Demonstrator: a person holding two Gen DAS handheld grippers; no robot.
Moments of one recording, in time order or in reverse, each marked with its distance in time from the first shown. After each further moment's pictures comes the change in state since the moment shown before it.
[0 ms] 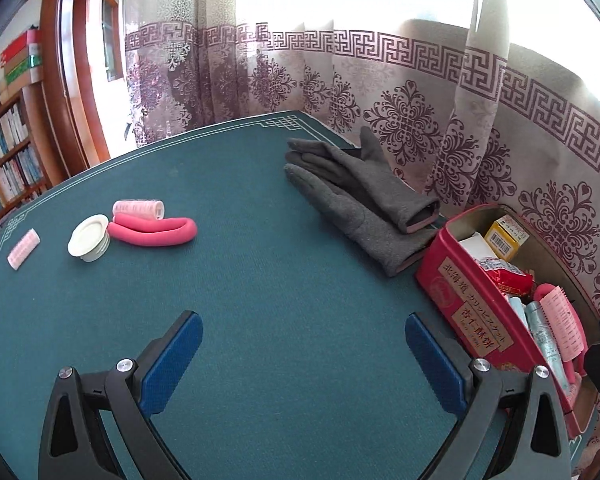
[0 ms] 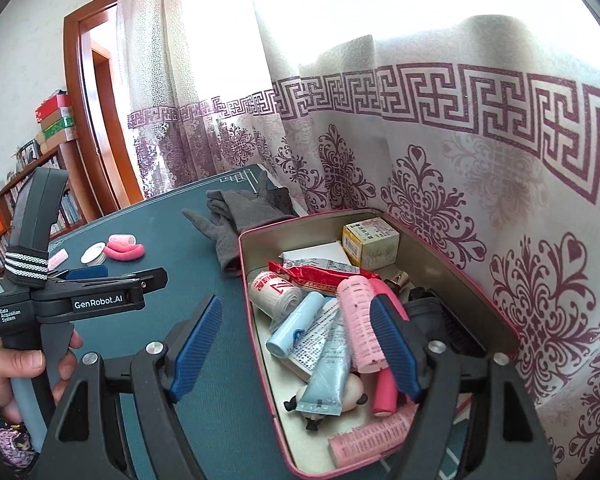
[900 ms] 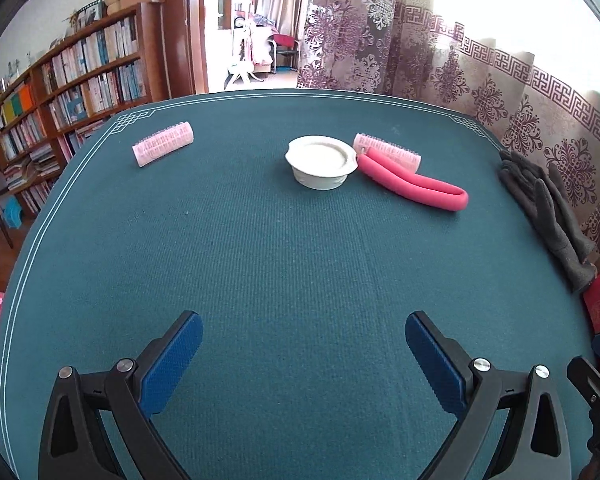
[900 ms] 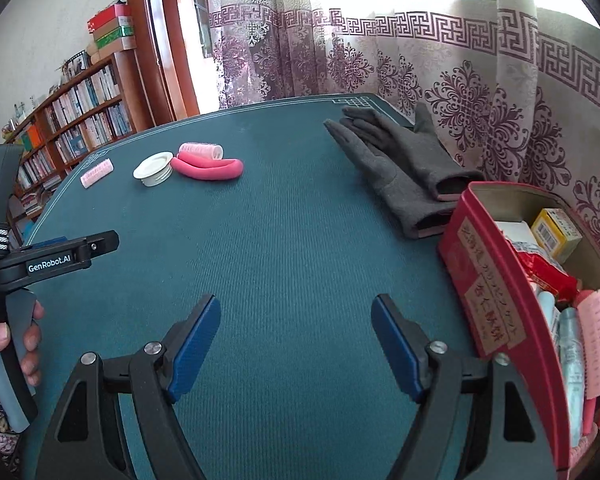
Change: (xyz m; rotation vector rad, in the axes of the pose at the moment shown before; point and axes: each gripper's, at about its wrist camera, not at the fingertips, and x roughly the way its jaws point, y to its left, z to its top) left arm 0.002 0.207 -0.052 -0.301 0.056 0.224; right arm 0.111 0.147 -0.016 -0.205 0.251 0.165
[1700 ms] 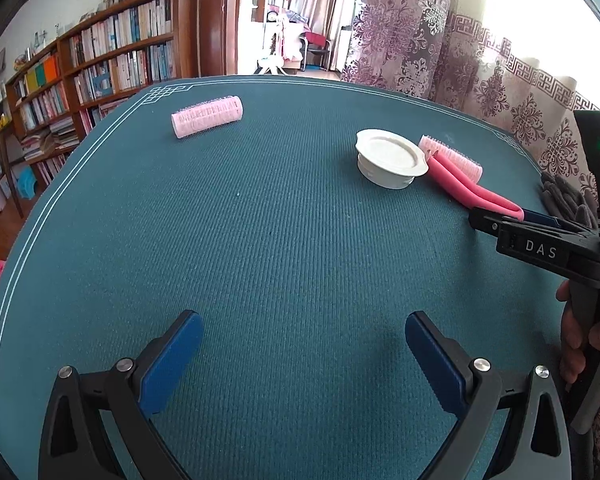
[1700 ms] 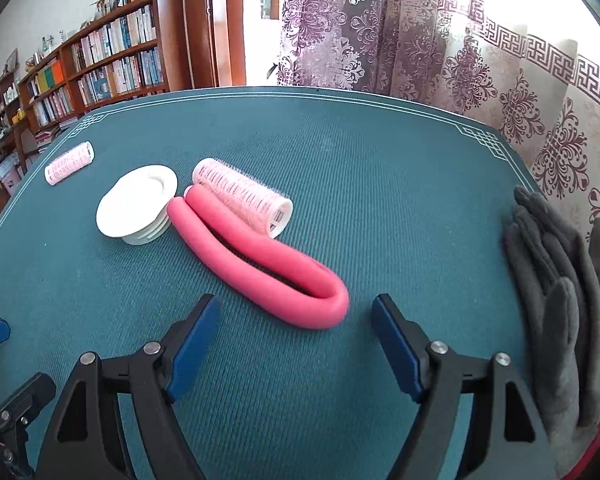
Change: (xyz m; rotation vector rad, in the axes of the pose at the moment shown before) left arm 0.022 0.032 -0.005 -0.085 -0.003 0.042; right arm 0.163 0.080 0.115 -0.230 0.097 0.072
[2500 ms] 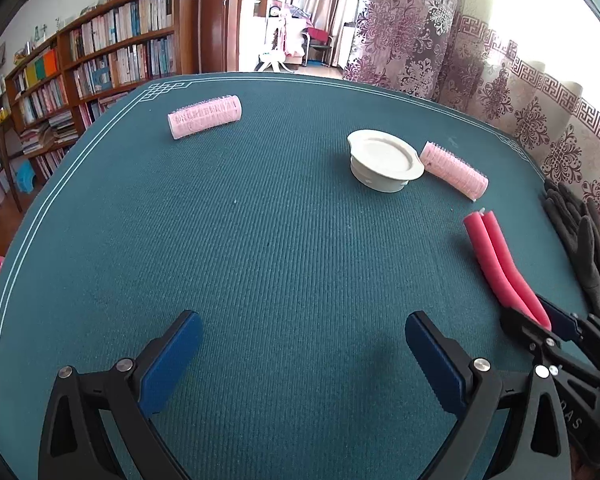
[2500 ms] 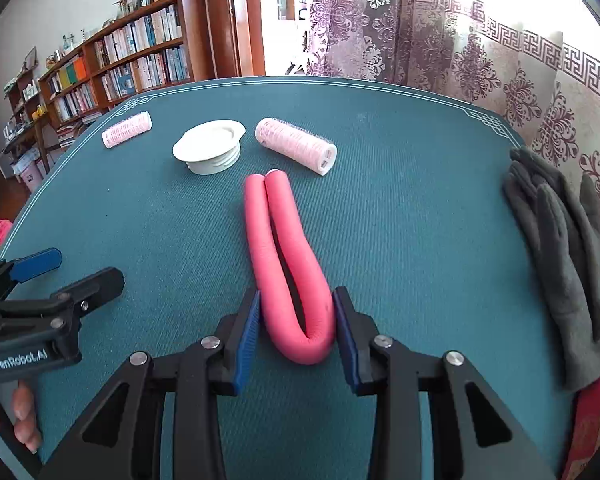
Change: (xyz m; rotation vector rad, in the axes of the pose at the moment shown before) left arm 0.007 -0.001 0.016 -0.035 0.027 -0.021; right arm -0.051 0.027 -0.060 0.007 -0.003 0.051
